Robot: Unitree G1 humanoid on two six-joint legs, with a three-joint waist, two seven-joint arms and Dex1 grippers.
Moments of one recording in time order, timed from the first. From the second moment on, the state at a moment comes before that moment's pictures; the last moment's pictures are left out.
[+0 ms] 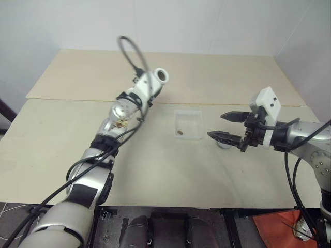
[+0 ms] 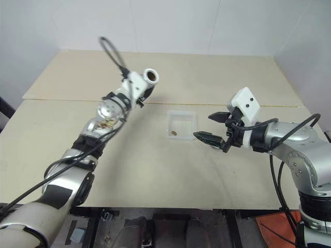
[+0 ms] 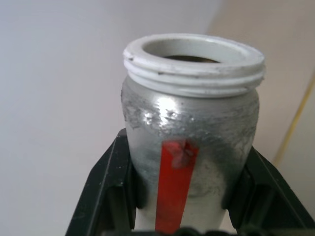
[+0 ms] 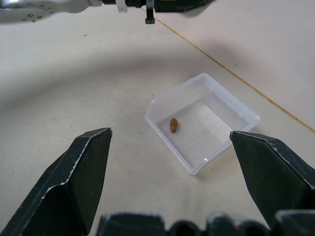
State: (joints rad) left arm -0.99 0.31 -0.13 0.71 0.05 -0.11 -0.35; right arm -0.46 -0.87 -0.17 -0.46 0.69 0.96 0.76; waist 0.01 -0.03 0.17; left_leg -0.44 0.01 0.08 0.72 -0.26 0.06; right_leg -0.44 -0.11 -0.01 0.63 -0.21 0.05
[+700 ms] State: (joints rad) left arm -0.49 0.27 0.06 0.20 -0.25 0.25 -0.48; right arm -0.45 -0.83 -0.12 -0.43 0.65 0.89 0.77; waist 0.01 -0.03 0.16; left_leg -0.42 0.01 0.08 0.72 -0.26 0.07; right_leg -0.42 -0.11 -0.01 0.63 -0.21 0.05
